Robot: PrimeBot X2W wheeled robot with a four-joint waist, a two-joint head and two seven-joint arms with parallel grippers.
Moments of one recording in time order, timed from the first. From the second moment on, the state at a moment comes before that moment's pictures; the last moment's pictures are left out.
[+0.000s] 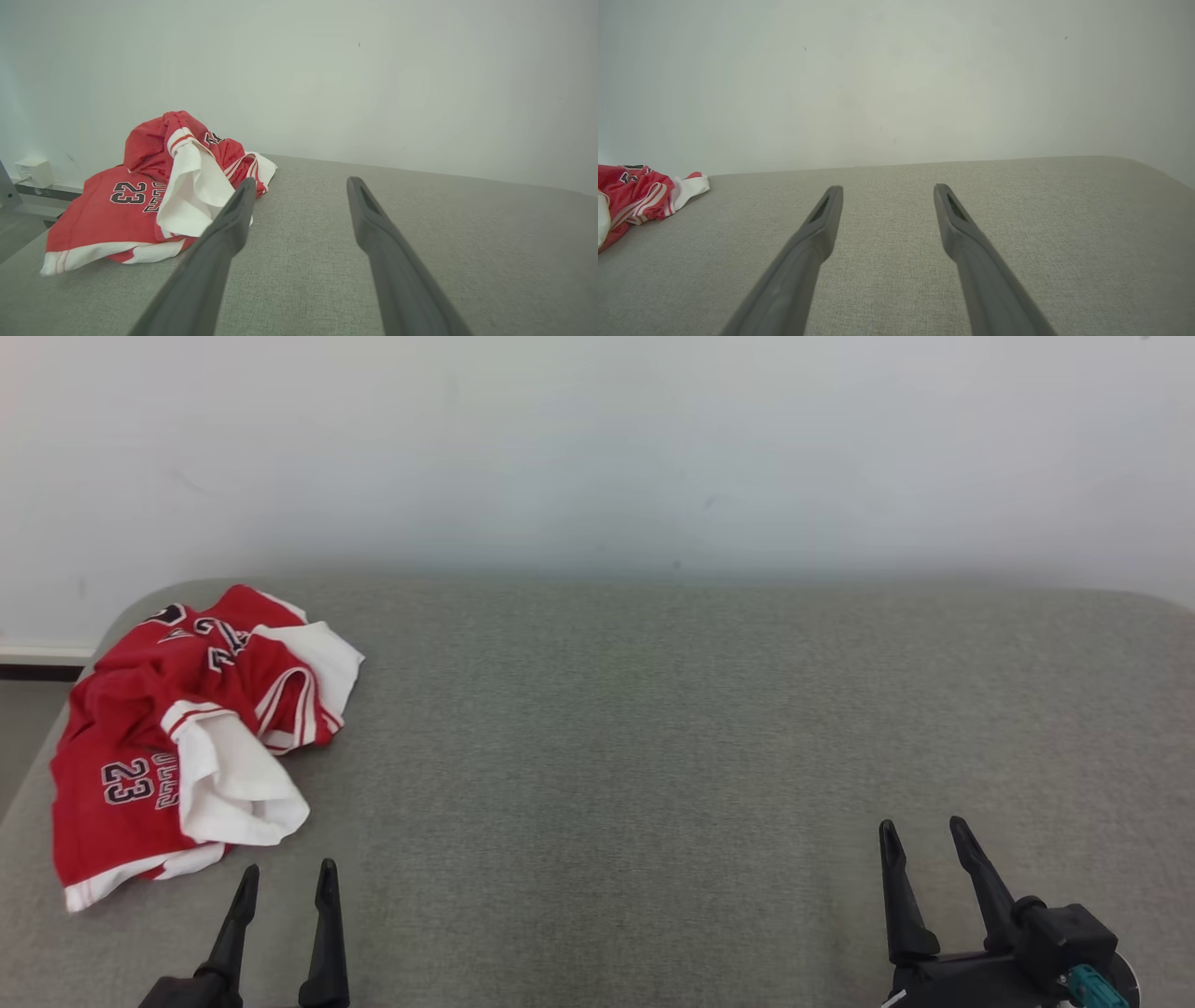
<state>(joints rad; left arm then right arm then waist) 0.01 0.09 0.00 0.15 -0.23 -0.10 -0.26 -0.04 -0.05 0.02 0.23 0.16 0.13 -0.25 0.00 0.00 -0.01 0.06</state>
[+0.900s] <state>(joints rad) 0.01 0.13 0.01 0.16 -0.24 -0.05 -0.24 -0.04 -0.05 0.05 0.27 0.17 0.13 -0.25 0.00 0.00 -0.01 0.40</state>
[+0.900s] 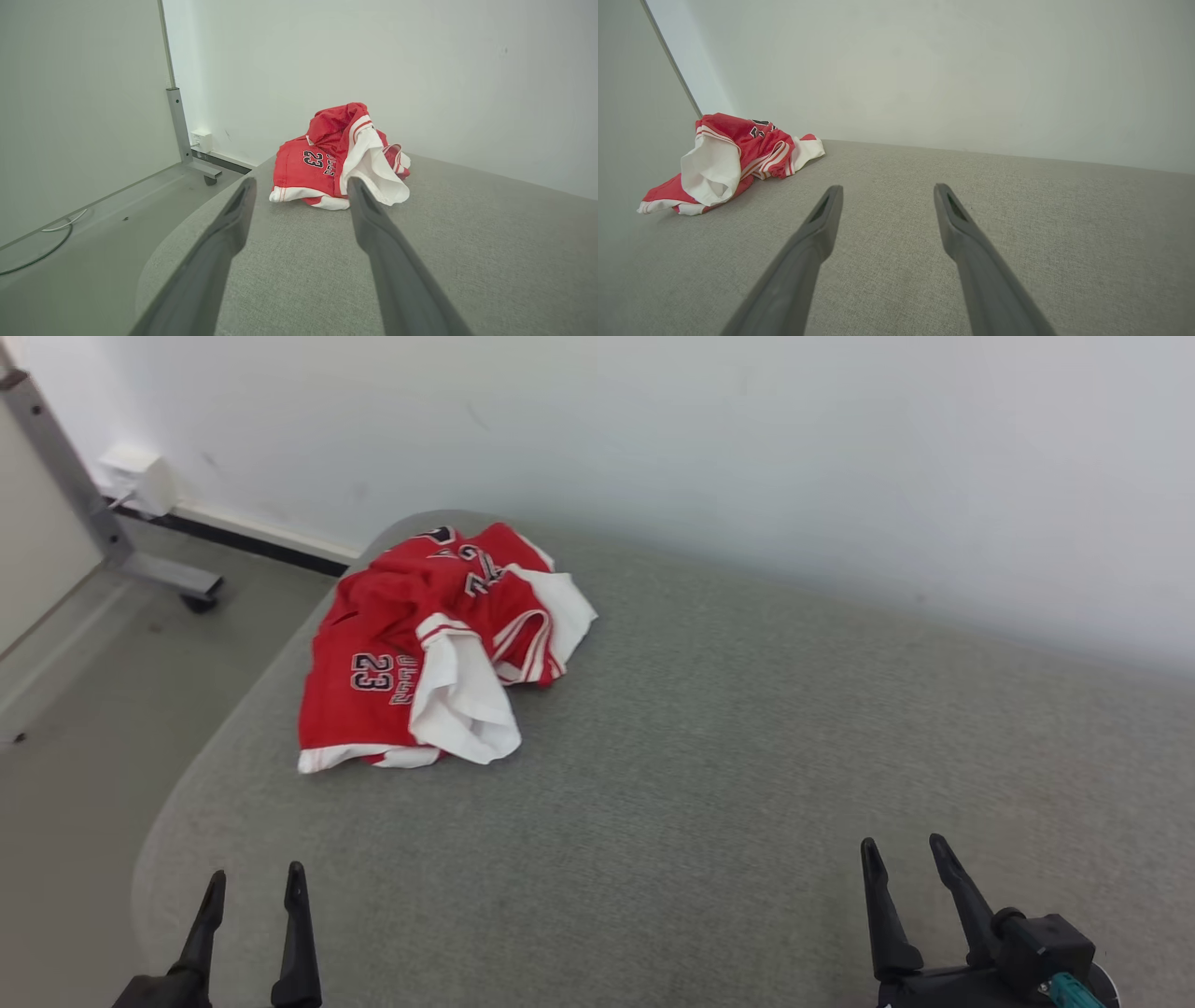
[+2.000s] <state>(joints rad) -0.09 0.18 0.09 0.12 -0.31 -0.01 -0.24 -0.11 -0.07 0.07 0.27 0.15 0.13 -0.24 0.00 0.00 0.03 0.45</state>
